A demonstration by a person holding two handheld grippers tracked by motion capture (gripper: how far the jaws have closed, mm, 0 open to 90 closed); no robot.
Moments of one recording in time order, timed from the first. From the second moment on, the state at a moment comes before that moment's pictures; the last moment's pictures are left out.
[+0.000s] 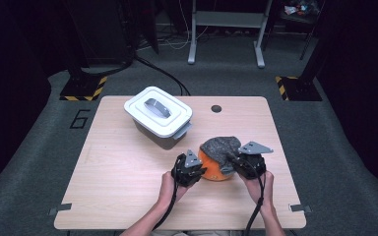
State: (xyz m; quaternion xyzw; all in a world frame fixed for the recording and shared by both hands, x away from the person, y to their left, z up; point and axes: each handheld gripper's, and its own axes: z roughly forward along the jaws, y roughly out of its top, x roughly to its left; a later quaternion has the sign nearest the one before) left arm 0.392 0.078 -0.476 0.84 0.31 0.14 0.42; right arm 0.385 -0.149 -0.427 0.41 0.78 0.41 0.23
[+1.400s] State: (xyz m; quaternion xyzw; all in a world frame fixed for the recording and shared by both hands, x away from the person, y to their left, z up) left arm 0.399 0.086 -0.483 0.83 0.33 0.12 0.44; right arm 0.416 -0.211 -0.480 0.52 0.74 0.37 0.21
